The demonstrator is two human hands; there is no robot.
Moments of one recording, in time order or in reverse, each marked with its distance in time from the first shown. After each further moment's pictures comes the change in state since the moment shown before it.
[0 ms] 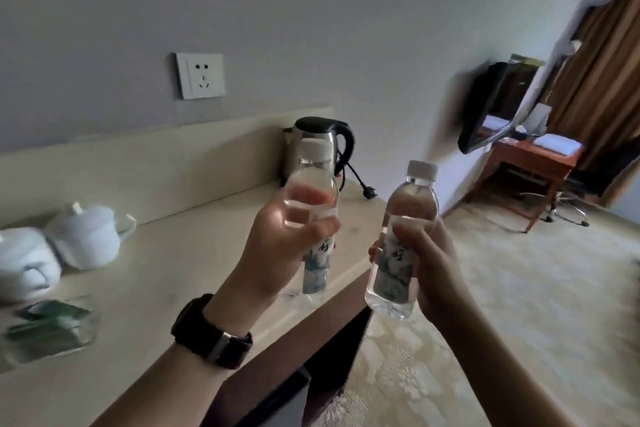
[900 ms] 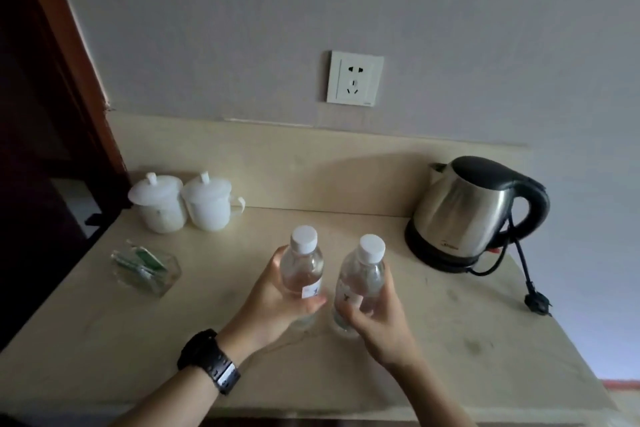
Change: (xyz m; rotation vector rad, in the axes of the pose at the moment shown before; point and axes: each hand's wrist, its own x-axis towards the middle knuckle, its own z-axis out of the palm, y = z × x) left_hand 0.027 -0.150 -0.097 0.297 0.675 -0.155; right_hand 0.145 0.198 0.069 -0.052 -0.835 0.144
